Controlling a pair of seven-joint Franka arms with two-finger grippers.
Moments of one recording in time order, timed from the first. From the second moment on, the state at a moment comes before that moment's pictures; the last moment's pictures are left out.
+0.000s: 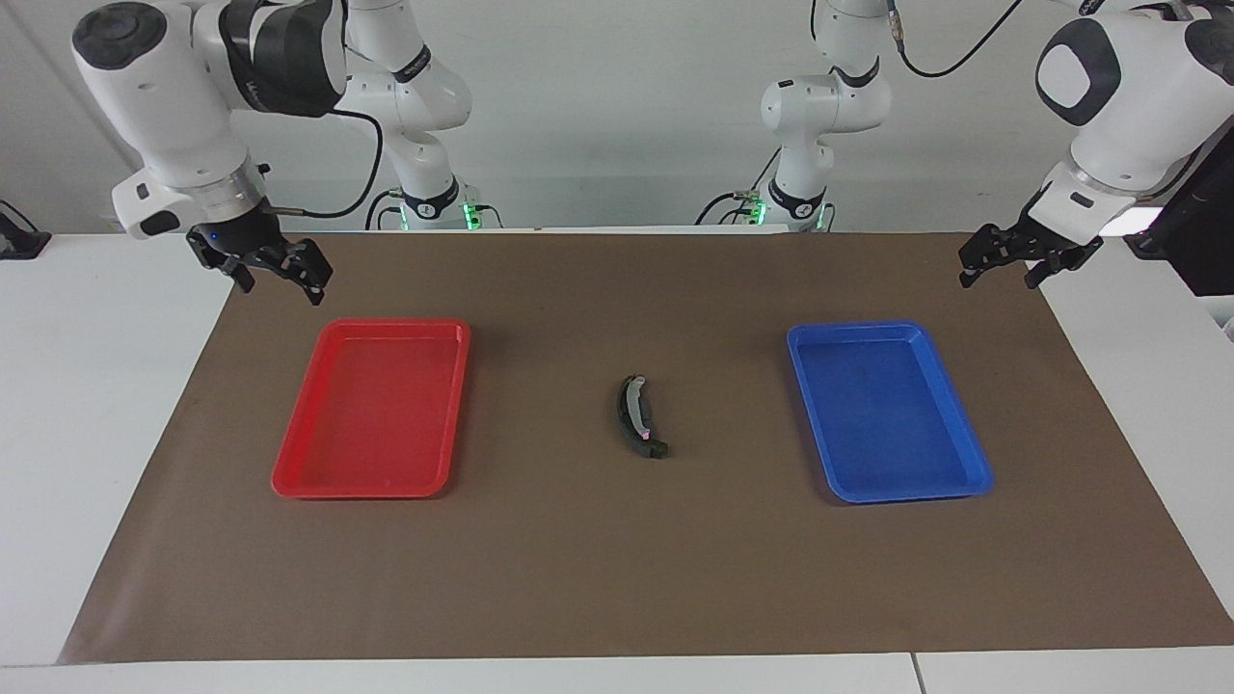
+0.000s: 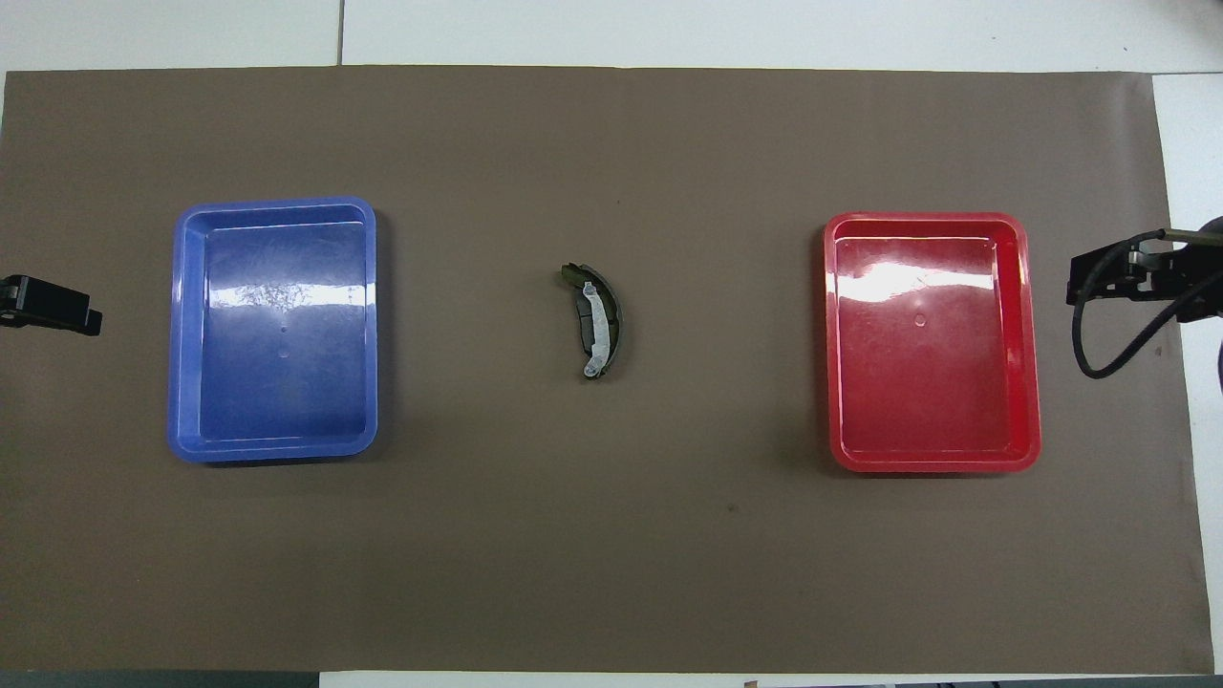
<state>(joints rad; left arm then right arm) -0.01 -0.02 0.08 -1.71 0.00 1.62 0.18 0.04 -0.07 -0.08 -1.73 -0.06 1.63 0.16</state>
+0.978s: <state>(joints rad) -0.01 -0.02 0.08 -1.71 0.00 1.62 0.18 0.06 -0.01 -0.05 -1.52 -0.06 1.48 0.06</state>
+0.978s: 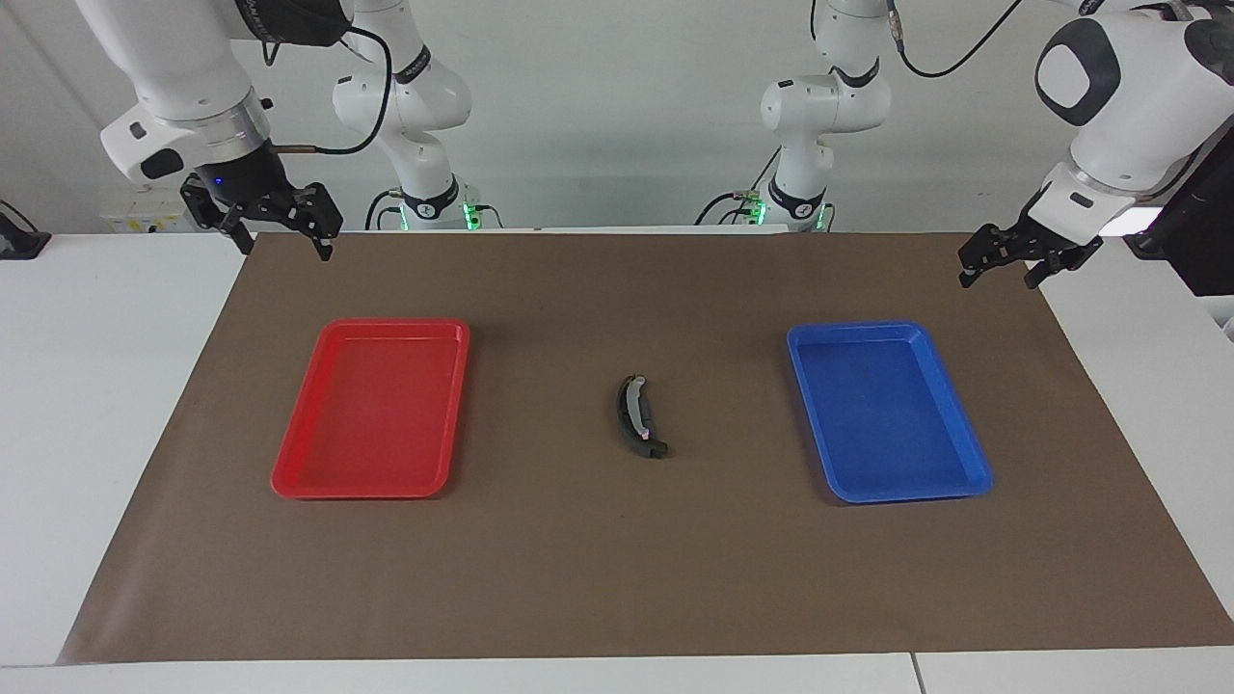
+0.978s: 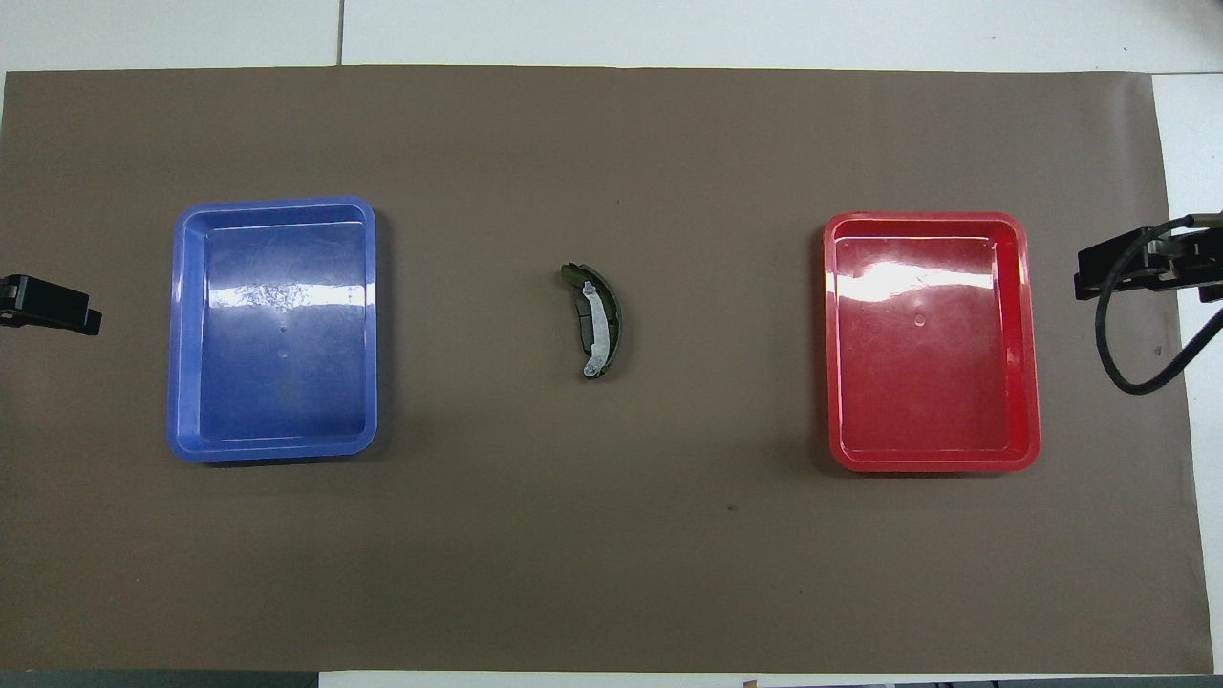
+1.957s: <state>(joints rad) -0.01 -0.02 0.08 -1.71 0.00 1.62 0.18 0.06 -0.02 -0.05 -1.56 -0.03 1.47 0.05</state>
